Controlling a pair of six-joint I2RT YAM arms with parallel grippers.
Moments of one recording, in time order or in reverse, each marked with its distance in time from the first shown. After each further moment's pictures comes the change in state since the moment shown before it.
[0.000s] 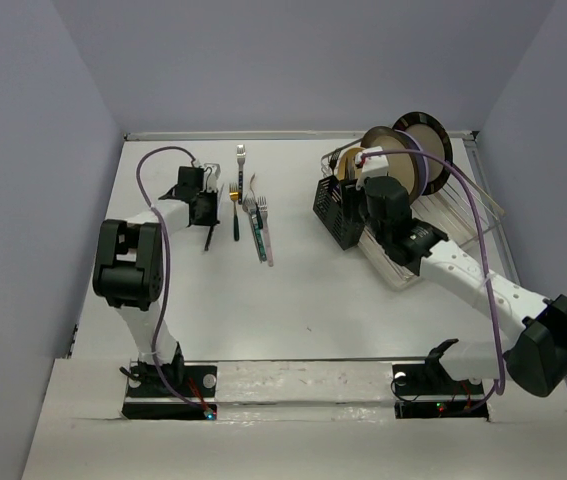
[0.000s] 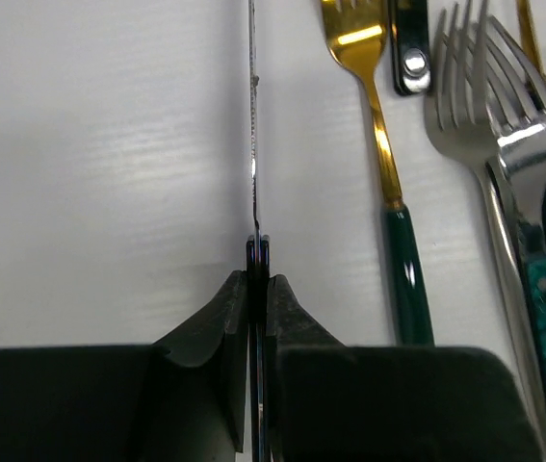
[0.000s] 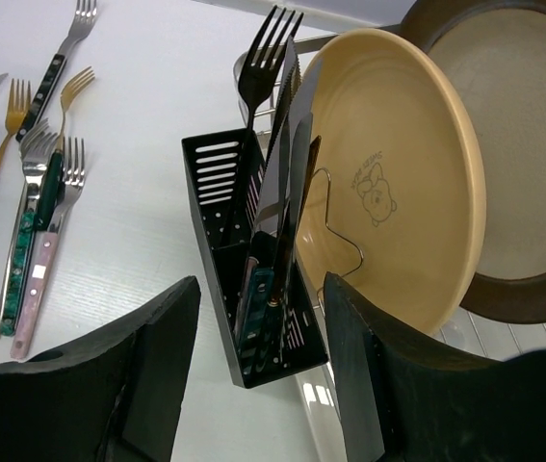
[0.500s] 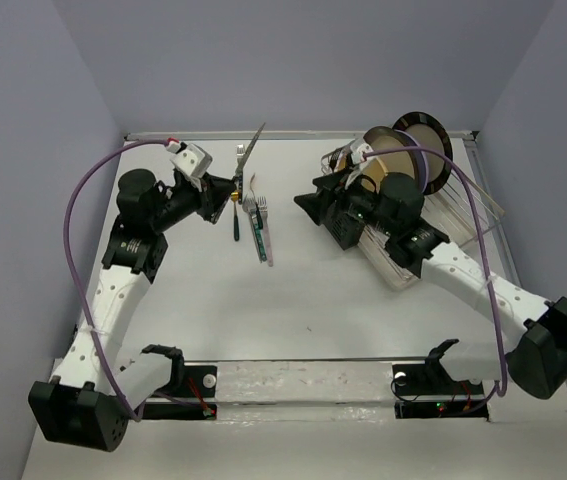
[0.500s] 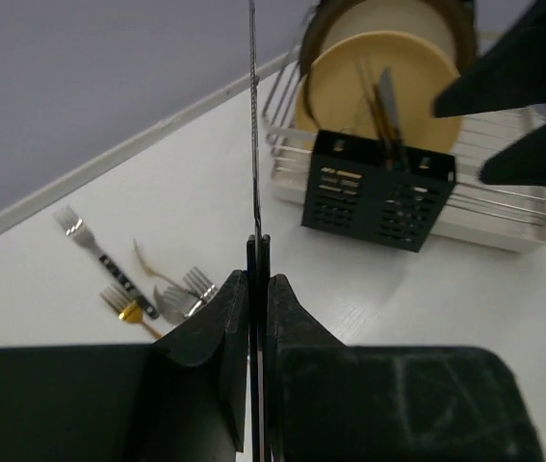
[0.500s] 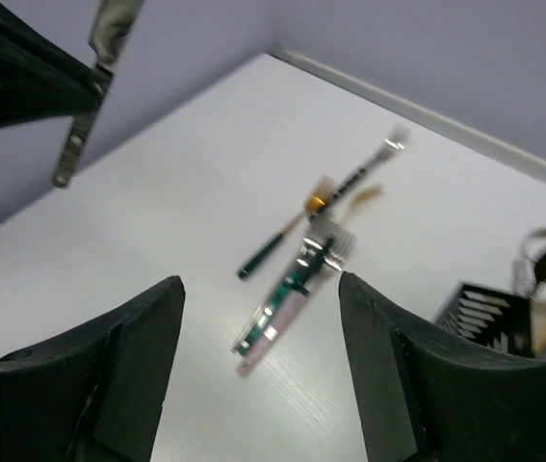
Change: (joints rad) left arm -0.029 -0.811 -0.163 0.095 0.510 0.086; right arm 0.000 -0.042 -0.015 0.261 -0.624 0.055
